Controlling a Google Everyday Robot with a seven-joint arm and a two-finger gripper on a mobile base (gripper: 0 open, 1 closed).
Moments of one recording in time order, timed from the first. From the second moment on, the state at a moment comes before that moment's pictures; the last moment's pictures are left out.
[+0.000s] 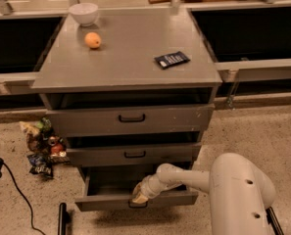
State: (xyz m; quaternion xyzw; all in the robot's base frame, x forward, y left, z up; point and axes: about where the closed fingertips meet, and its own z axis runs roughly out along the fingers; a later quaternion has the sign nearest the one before) arm 0.568 0.048 0.206 -0.66 0.67 0.23 0.25
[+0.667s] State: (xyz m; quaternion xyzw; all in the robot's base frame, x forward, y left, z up) arm 0.568 0.046 0.205 -0.66 0.67 0.23 0.25
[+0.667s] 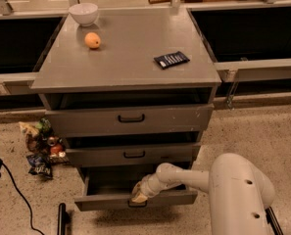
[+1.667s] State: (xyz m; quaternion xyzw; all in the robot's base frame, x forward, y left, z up) arm 0.558 0.066 0.199 -0.68 0.65 0.24 0.26
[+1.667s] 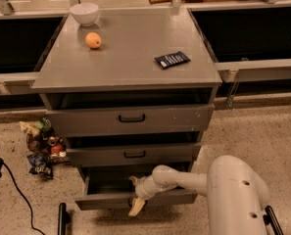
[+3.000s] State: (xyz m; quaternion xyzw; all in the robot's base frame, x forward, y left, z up) arm 0.505 0.153 0.176 -0.70 0.61 0.30 0.23
